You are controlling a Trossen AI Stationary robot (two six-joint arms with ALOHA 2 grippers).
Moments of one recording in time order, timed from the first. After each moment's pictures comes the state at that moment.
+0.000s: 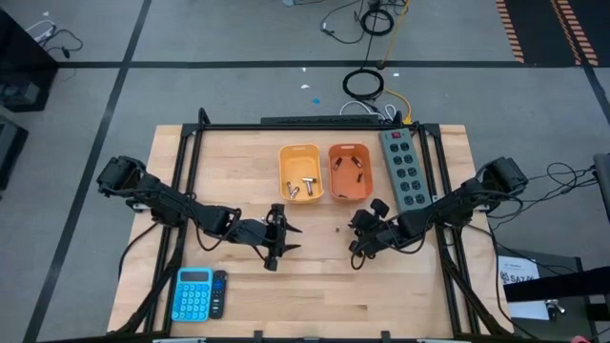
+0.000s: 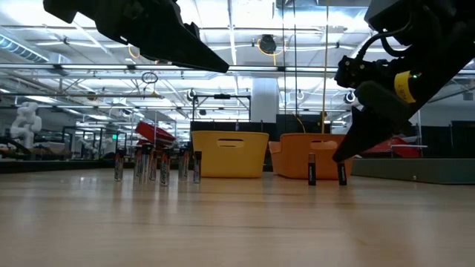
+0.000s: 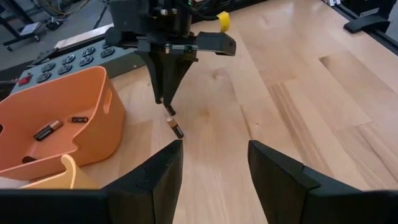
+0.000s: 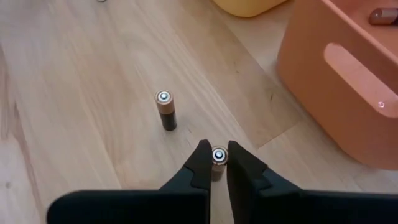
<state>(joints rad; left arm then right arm) -0.34 1.52 0.77 0.26 -0.29 0.14 0.38 1.53 0.63 -0.13 0.58 0.76</state>
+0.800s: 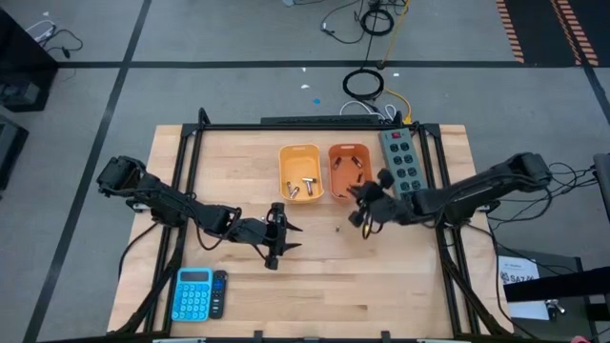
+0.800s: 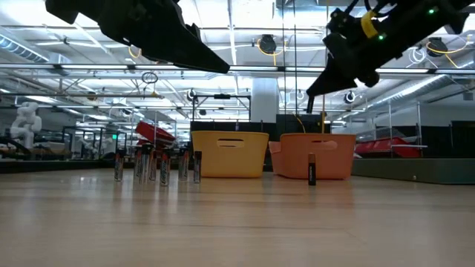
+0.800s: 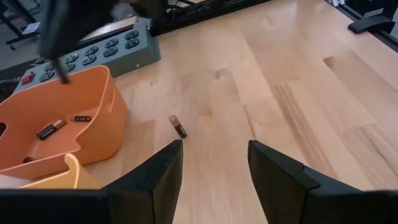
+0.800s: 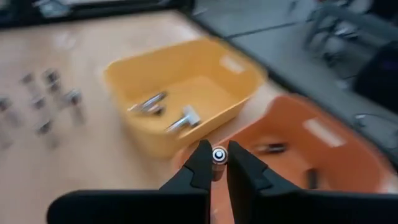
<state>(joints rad) -0.33 1.52 0.77 0.26 -0.29 0.14 0.20 1.24 0.62 -0.02 0.79 0.39</state>
